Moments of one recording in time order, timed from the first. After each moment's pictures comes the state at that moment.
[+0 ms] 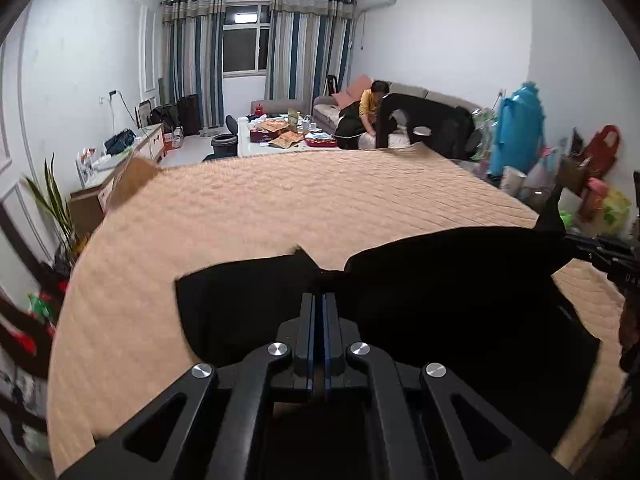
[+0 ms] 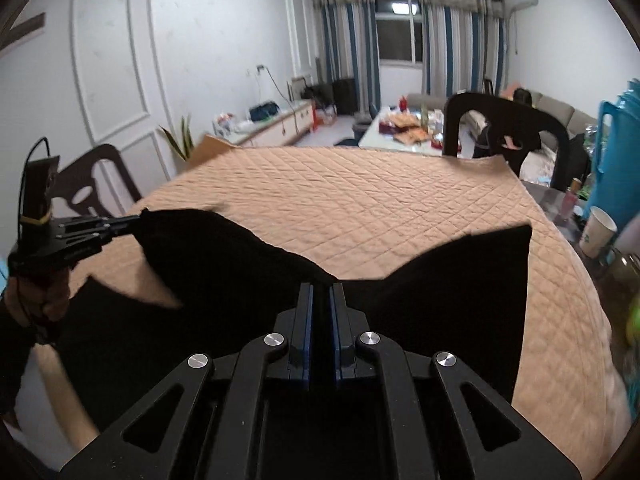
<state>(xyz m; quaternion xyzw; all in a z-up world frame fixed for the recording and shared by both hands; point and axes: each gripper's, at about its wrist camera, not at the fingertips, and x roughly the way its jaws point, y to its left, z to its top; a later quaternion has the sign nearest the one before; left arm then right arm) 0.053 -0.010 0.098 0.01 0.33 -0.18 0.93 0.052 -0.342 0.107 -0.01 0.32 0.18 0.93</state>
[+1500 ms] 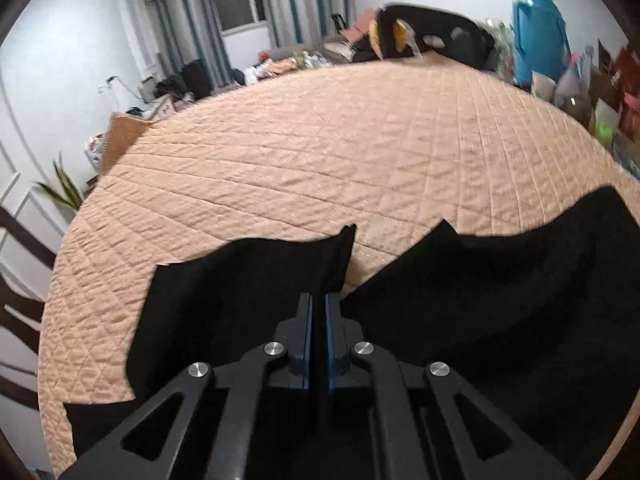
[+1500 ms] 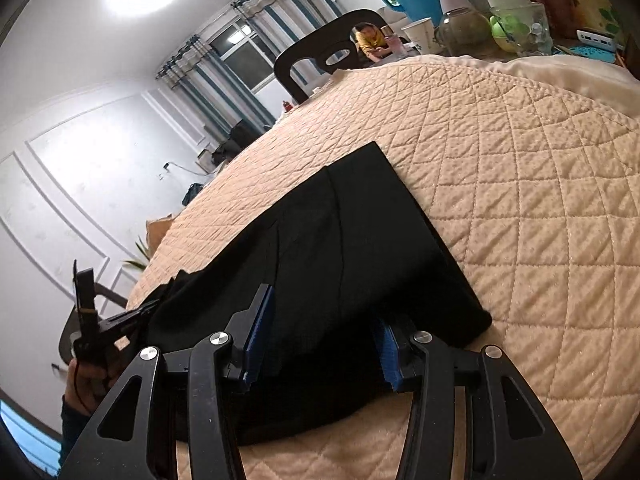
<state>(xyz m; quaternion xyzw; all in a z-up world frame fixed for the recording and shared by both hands) 0.086 -0.066 0.026 0.11 0.42 -0.11 0.90 -0.066 -0.442 0.000 0.30 0.32 0.02 0.90</state>
